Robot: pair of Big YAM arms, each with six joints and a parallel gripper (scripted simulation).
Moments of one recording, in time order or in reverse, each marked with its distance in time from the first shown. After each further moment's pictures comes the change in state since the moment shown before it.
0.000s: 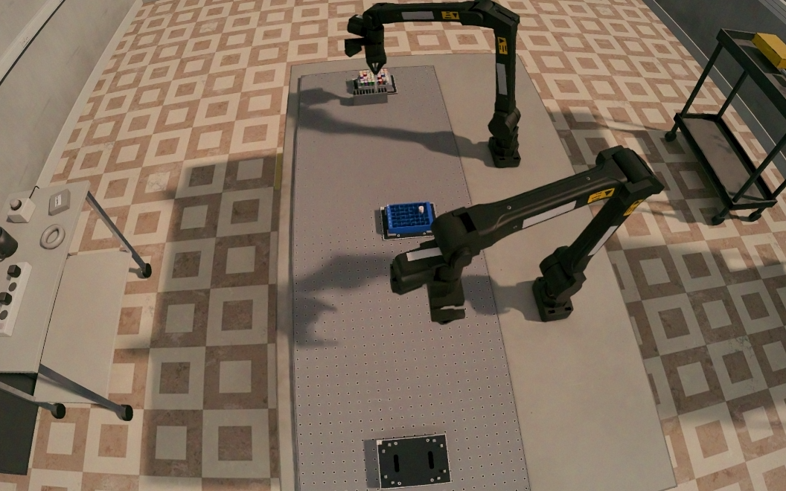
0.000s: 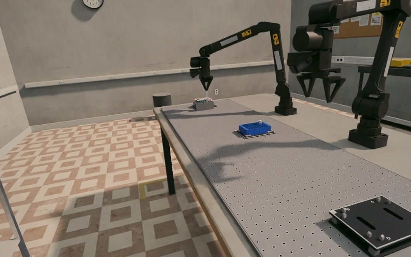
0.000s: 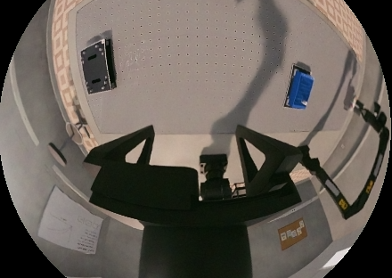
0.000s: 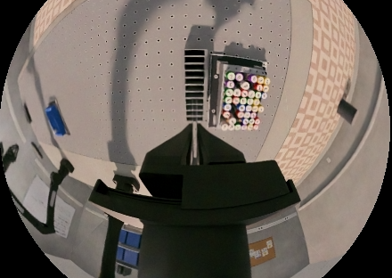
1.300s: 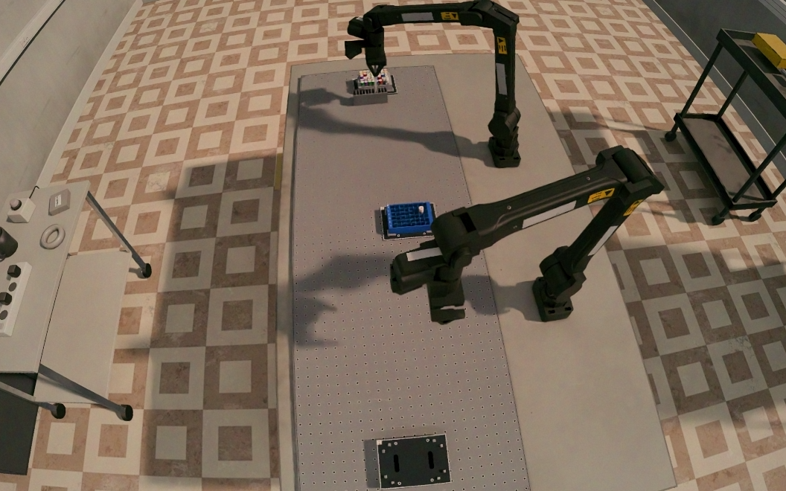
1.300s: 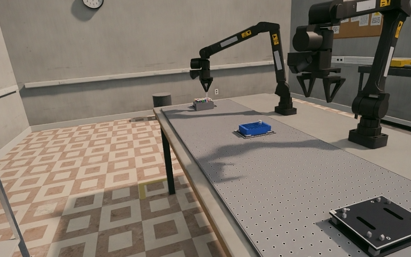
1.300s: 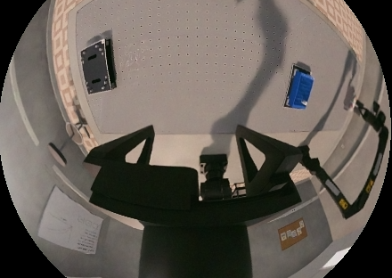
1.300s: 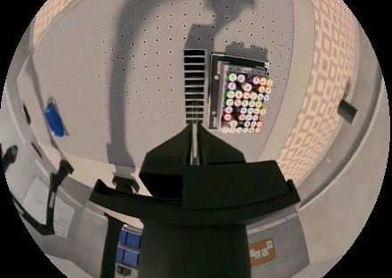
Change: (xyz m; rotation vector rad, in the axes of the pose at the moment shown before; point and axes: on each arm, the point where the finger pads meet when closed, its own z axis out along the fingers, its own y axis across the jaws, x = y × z) left arm 0.000 0.000 0.000 0.000 0.000 0.000; right arm 0.000 0.000 0.009 0.001 -0.001 0.000
